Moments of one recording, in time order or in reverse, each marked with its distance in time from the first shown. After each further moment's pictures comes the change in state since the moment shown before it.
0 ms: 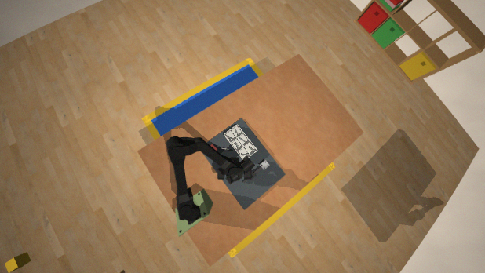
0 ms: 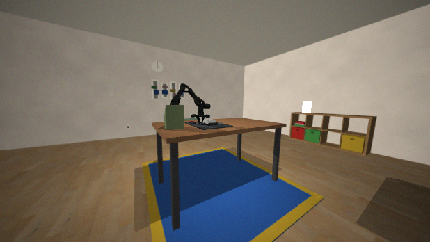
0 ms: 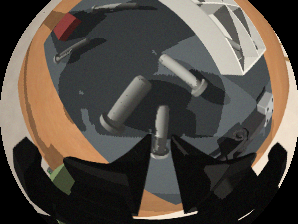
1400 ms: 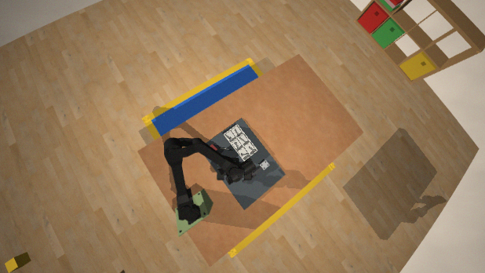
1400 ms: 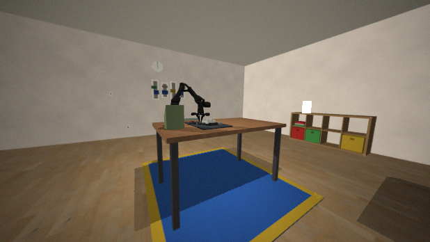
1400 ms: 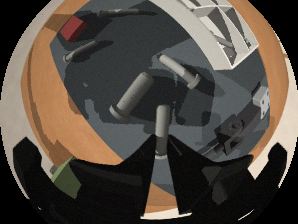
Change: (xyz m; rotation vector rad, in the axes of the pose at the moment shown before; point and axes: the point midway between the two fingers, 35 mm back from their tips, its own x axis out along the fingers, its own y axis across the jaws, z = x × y) arm -0.018 0.002 -0.004 0.022 0.009 0.013
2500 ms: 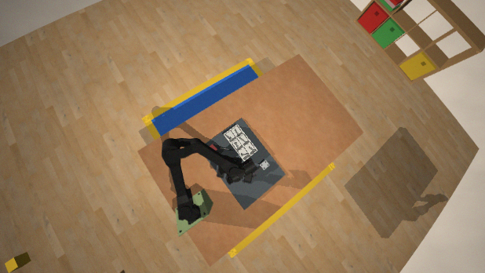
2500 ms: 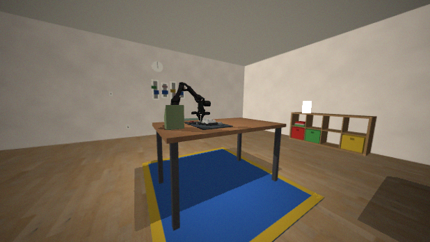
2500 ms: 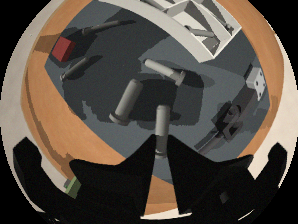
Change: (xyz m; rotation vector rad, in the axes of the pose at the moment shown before) arm -0.010 -0.002 0.002 0.174 -0.008 -0.009
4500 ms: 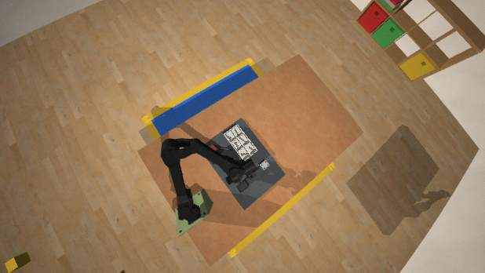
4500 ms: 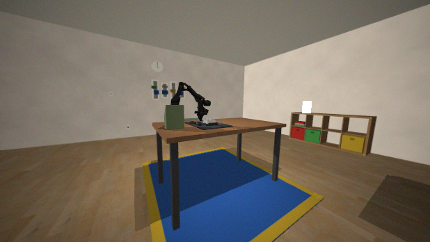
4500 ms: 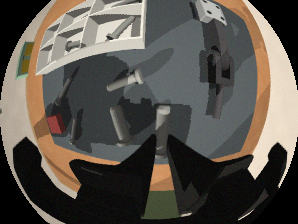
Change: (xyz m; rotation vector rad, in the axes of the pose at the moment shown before) arm -0.004 0.001 -0.001 0.740 0.001 0.001
